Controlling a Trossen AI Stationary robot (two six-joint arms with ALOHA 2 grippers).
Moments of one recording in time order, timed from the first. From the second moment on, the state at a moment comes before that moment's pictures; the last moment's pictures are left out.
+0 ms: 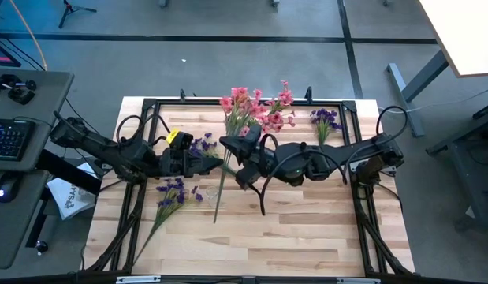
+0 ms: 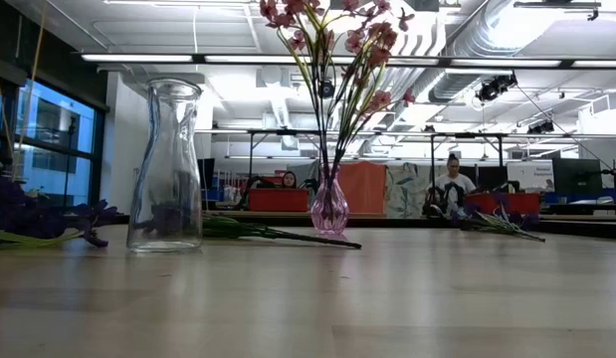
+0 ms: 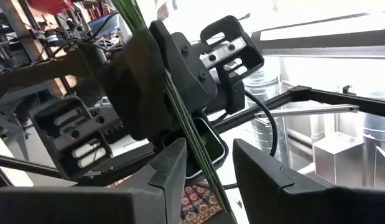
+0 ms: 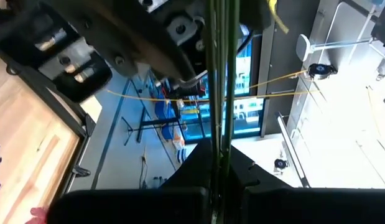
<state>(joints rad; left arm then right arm) -0.37 1.16 0.95 0.61 -0.32 -1.15 0.30 1.79 1.92 -0.14 0.76 -1.39</state>
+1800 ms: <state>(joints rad) -0.37 0.88 0.95 0.21 -0.62 -0.85 0.33 1.82 1.92 0.12 0.84 -1.34</state>
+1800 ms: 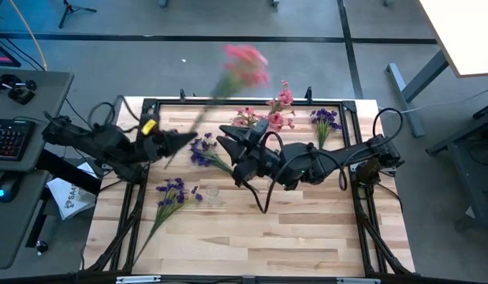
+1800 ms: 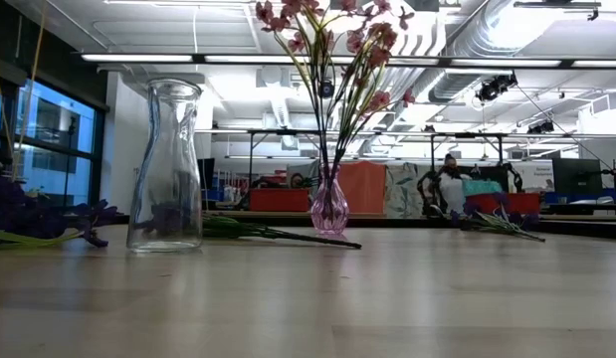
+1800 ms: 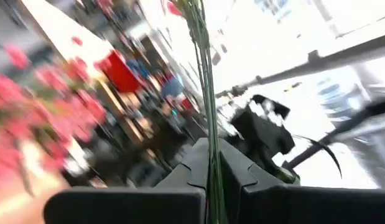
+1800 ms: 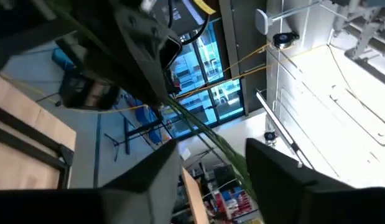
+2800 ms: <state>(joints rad) -0.42 1.17 1.00 0.75 -0.65 0.17 0.36 1.50 1.92 -0.88 0.51 0.20</state>
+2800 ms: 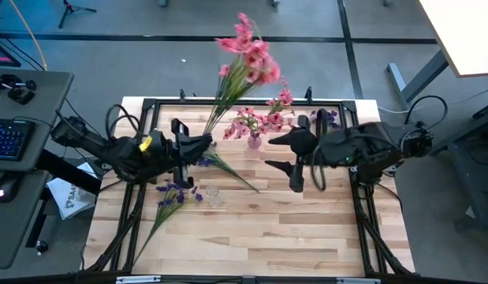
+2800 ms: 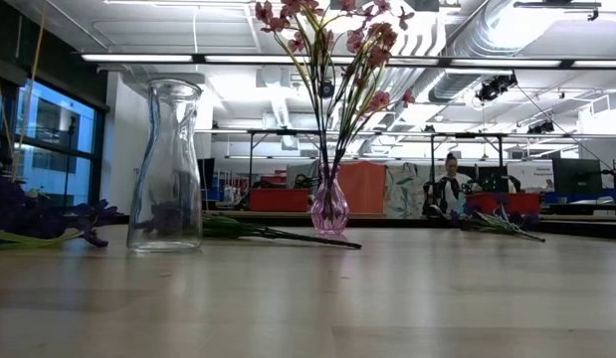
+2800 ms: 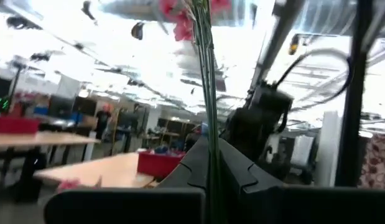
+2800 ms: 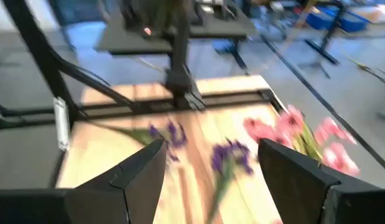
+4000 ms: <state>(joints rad) -0.31 1.41 1.16 0.65 -0.45 -0.07 0.23 1.47 1.28 0.82 0.26 0.10</state>
